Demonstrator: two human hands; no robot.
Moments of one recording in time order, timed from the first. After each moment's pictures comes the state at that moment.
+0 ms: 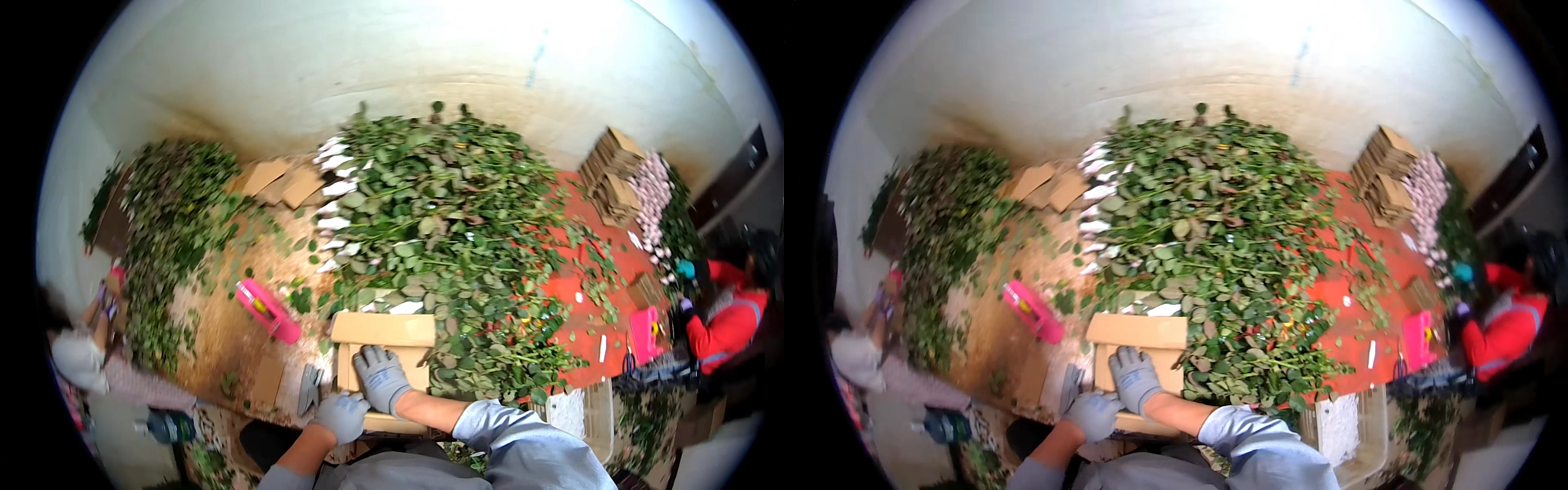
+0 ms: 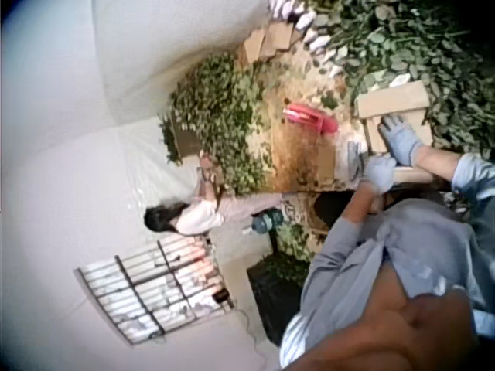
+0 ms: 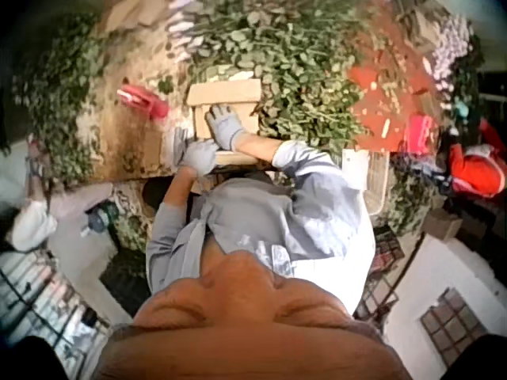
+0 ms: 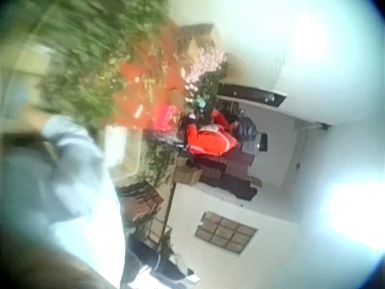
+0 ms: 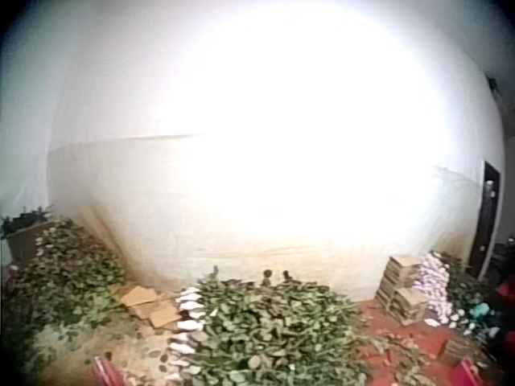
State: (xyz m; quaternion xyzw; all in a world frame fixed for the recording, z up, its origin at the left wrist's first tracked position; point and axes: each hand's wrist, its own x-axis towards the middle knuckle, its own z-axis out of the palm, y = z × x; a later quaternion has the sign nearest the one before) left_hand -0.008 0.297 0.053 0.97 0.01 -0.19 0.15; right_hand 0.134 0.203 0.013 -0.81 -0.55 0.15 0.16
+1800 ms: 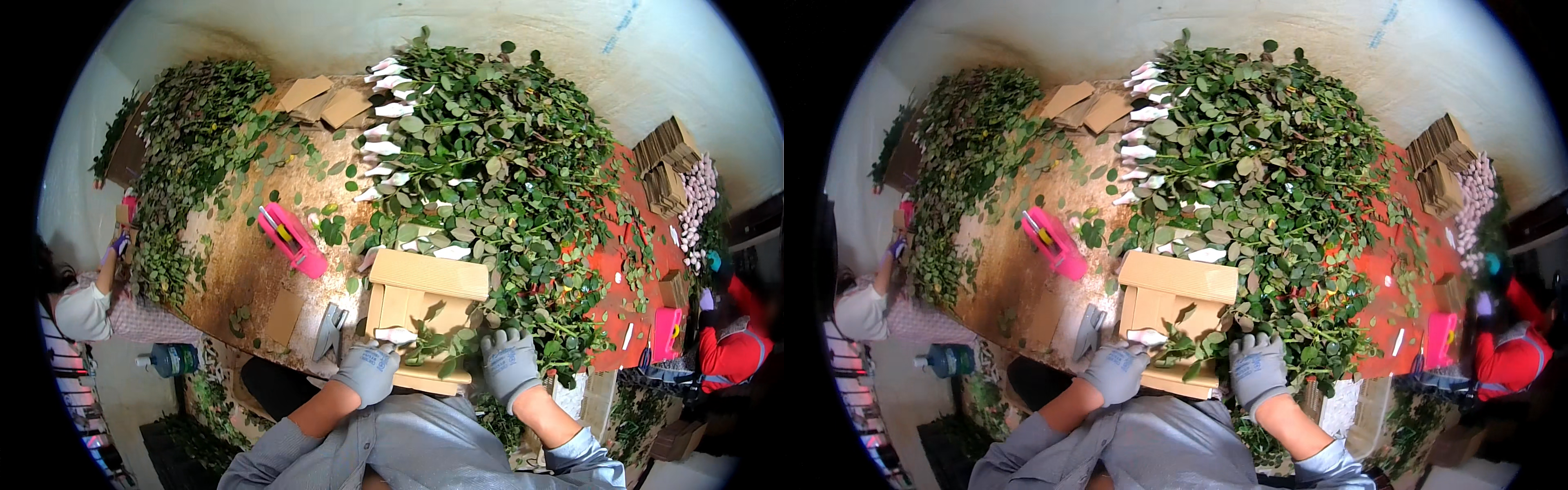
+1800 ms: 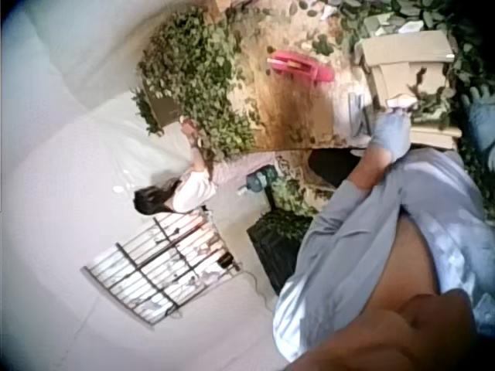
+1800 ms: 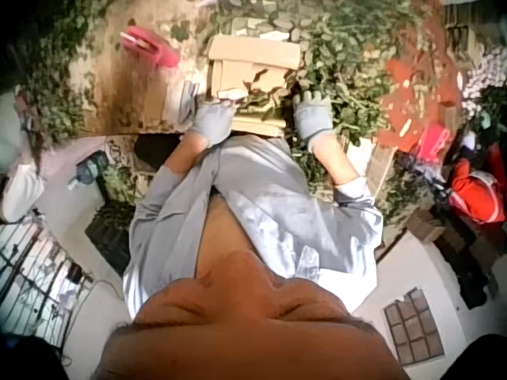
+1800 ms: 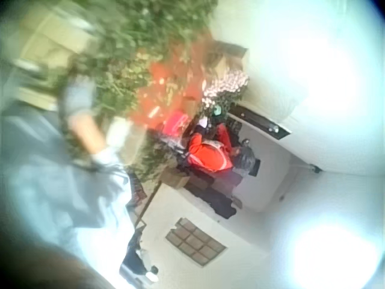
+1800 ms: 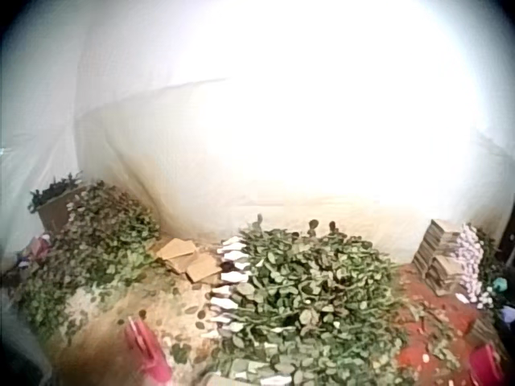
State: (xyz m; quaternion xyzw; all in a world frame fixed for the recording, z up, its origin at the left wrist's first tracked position) left_hand -0.011 0.295 0.050 0.97 0.05 -0.18 0.17; right_hand 0.173 0.078 0.077 -0.83 -0.51 0.14 -0.19
